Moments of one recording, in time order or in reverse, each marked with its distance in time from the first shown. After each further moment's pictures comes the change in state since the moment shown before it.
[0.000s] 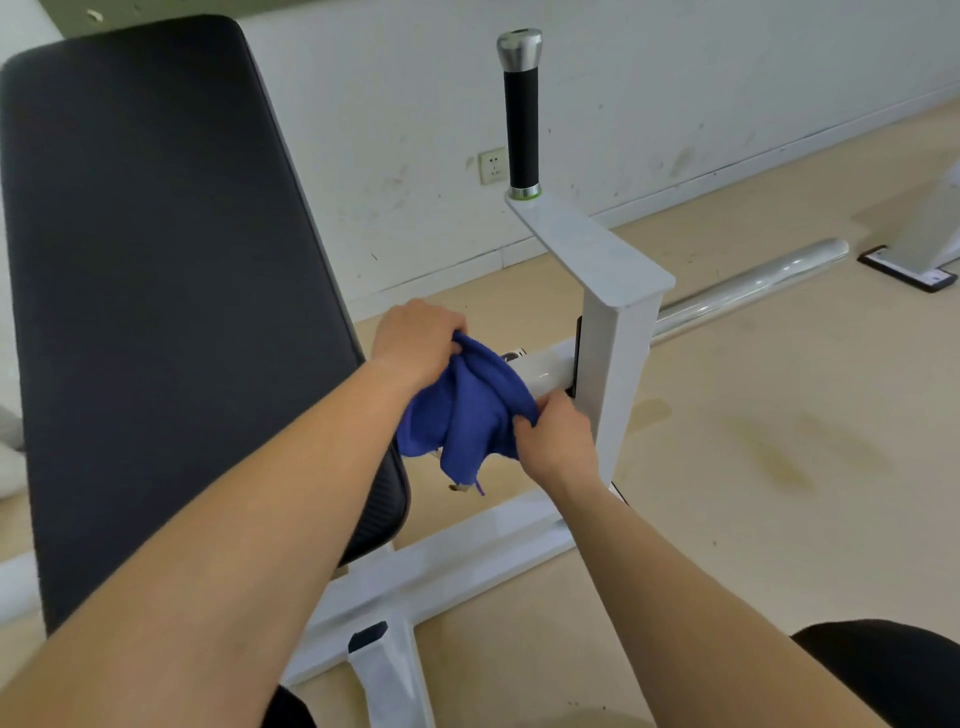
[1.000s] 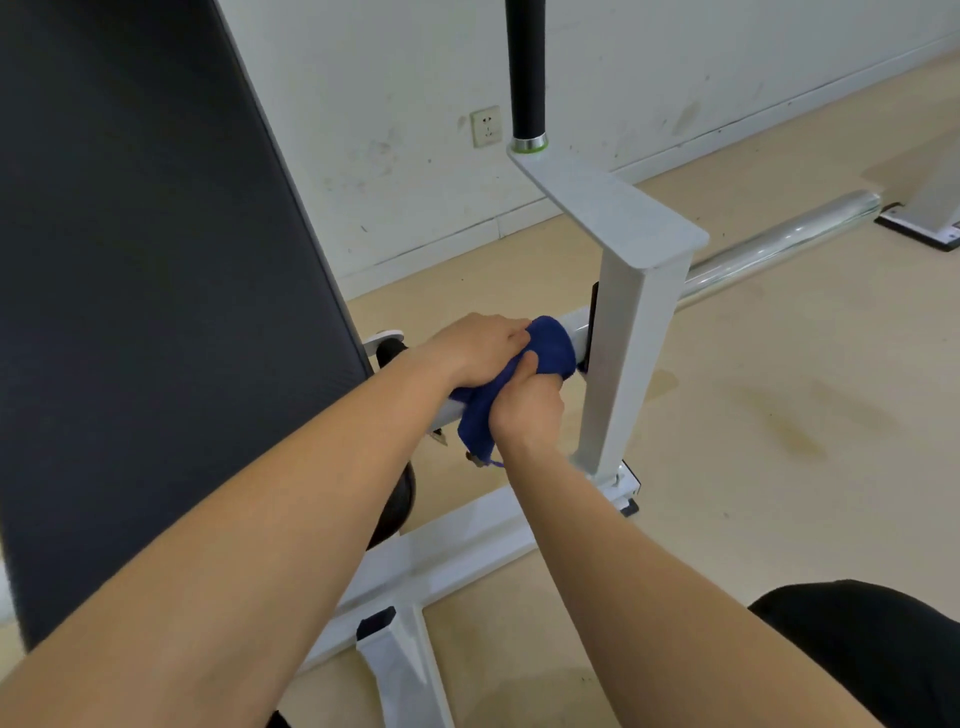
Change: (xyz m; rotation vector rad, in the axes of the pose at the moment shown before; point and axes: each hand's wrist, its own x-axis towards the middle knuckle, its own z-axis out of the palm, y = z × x) left_hand 0.009 0.042 0.030 -0.337 -0.402 0.167; right_hand 0.020 -0.031 0.046 0.558 0.091 0.420
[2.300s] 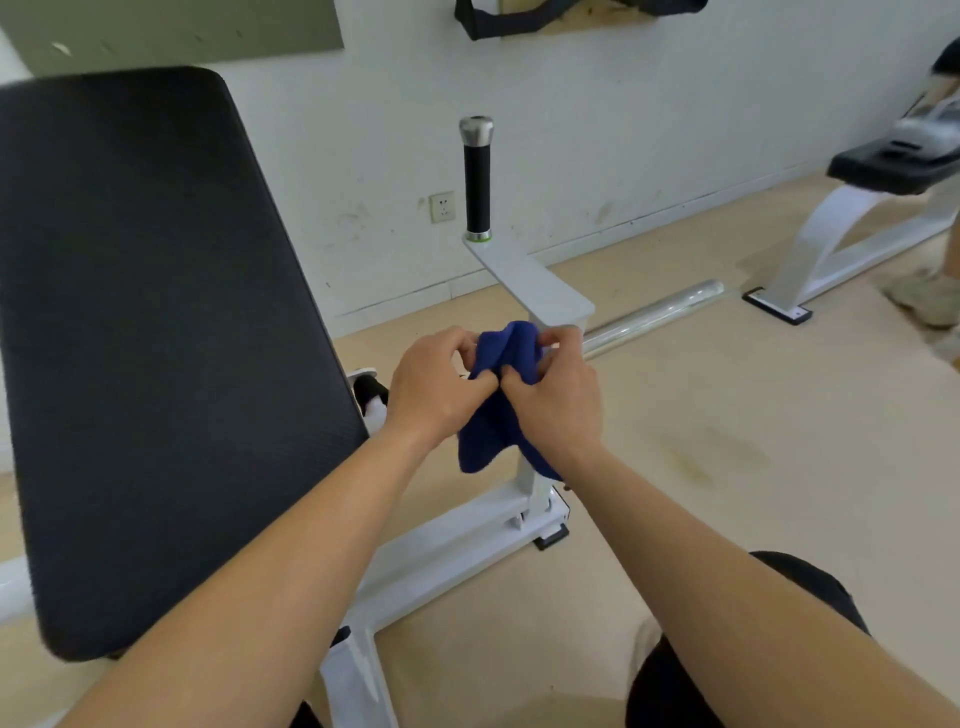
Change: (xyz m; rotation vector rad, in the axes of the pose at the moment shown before) left_hand -0.113 0.064 -0.015 -0.473 0.695 0.029; right_hand -0.087 -0.057 -0.114 -0.420 0.094 -0.743
